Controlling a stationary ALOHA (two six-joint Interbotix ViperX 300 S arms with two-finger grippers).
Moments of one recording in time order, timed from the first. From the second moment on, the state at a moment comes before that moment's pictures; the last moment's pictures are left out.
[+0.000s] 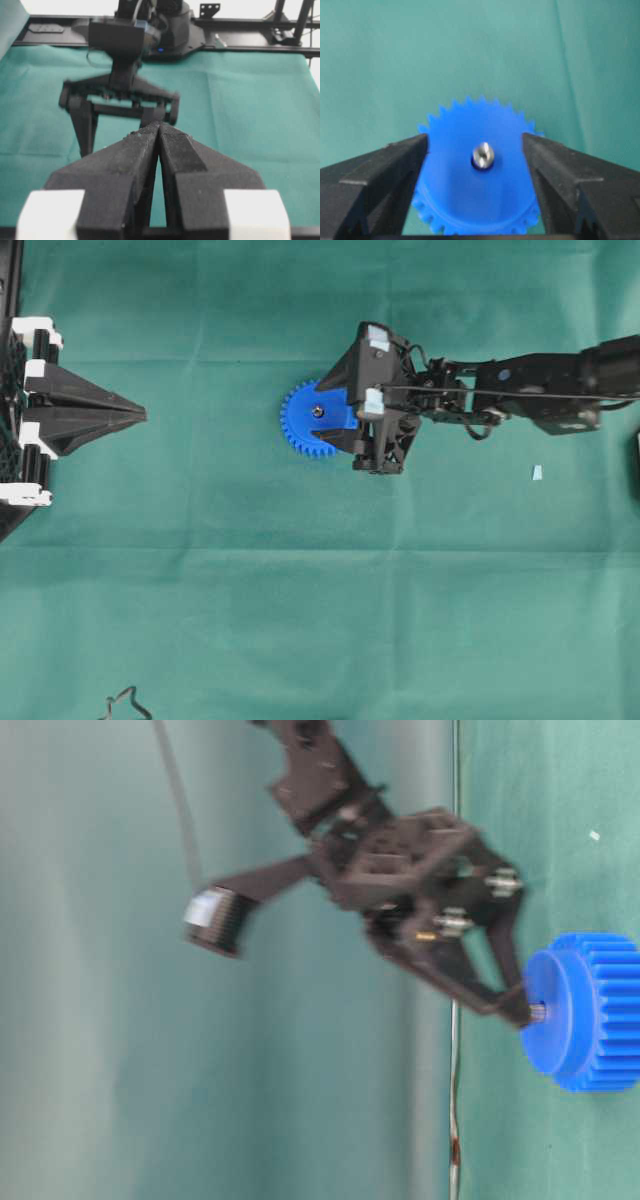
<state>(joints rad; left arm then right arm) 0.00 -0.96 1.17 0.02 -0.22 -0.02 -0.13 0.14 0.60 0.11 -0.19 -0.01</state>
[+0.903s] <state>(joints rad) 0.00 -0.96 1.17 0.02 -0.22 -0.03 -0.14 -0.45 0.86 0.11 -0.12 -0.01</state>
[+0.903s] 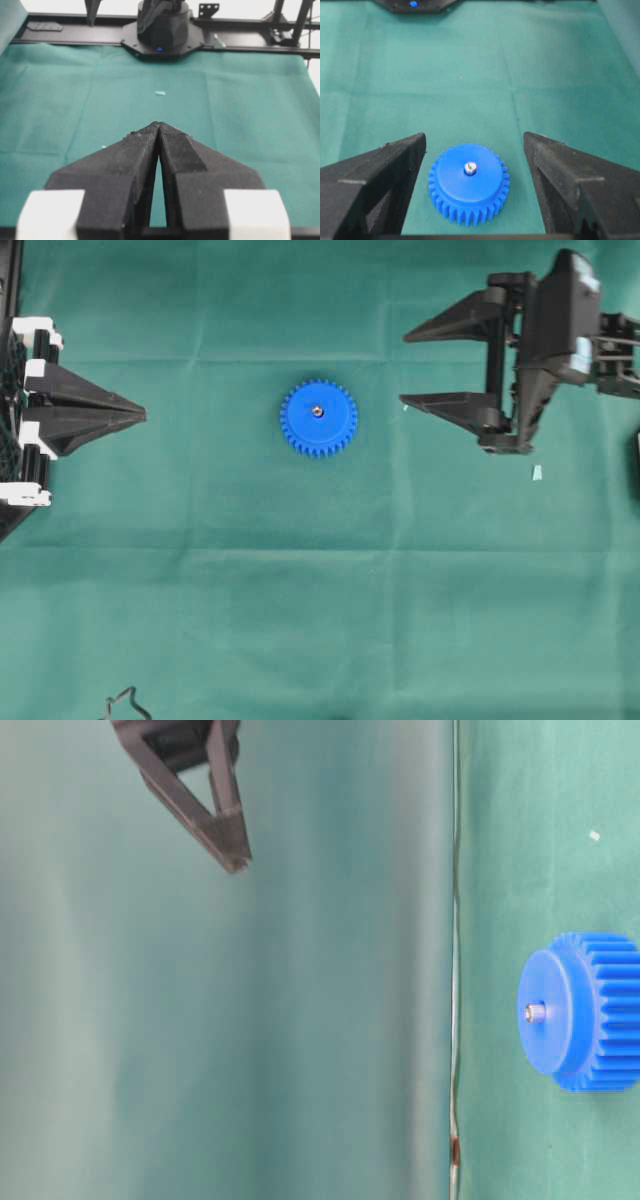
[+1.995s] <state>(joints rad) 0.00 -0.96 1.17 0.01 -0.20 -0.03 -0.12 -0.58 0.95 0.13 -0.12 0.01</state>
